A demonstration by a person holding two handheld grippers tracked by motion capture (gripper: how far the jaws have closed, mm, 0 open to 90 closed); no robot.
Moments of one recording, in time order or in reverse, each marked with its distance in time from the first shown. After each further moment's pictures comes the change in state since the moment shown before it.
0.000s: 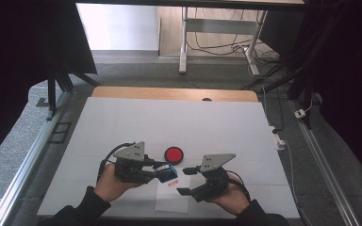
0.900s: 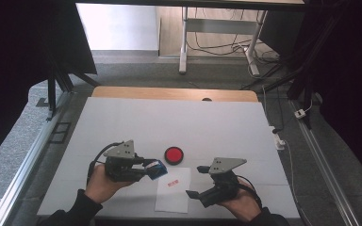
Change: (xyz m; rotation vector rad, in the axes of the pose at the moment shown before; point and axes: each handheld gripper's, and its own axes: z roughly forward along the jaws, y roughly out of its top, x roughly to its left) left arm 0.003 -0.013 -0.022 0.019 0.101 -0.066; right arm 0.010 -0.009 -0.023 0.024 -0.150 0.066
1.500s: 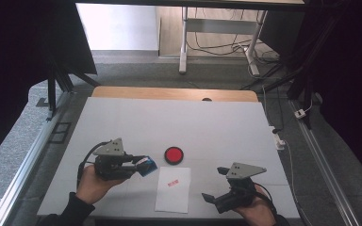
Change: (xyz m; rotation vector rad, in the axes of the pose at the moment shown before) left arm 0.009 -0.014 -0.019 0.002 0.092 -0.072; right arm -0.001 -0.025 -0.035 -0.017 -0.148 0.053
